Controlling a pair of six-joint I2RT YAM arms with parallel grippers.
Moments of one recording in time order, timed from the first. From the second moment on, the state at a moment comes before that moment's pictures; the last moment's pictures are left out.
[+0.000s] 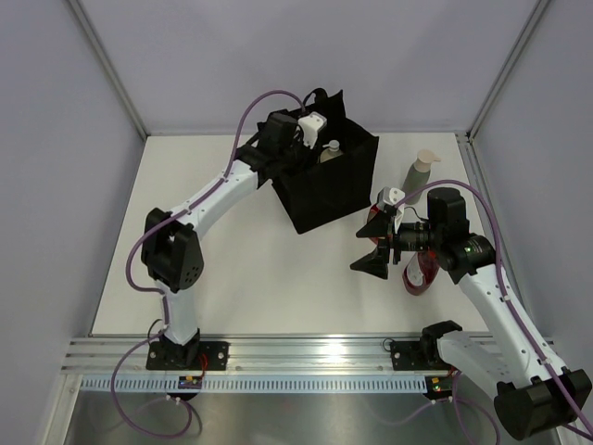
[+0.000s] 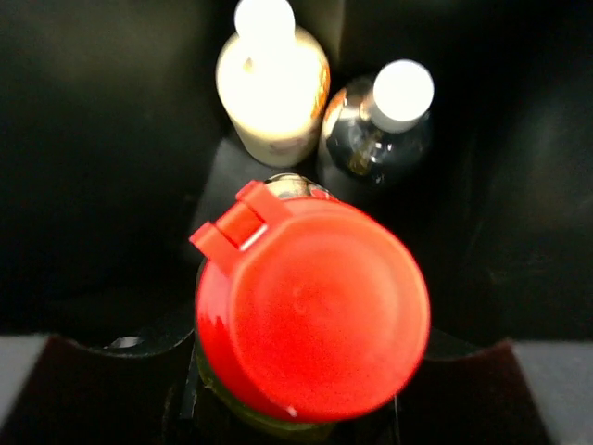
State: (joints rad) left arm -0.57 1.91 1.77 -0.46 0.14 0.07; right arm 0.28 0.91 0.89 -0.54 -1.04 -0.33
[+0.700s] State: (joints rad) left arm -0.54 1.94 1.76 -0.34 0.13 -0.02; right arm 0.27 0.91 0.89 -0.54 -1.03 -0.33
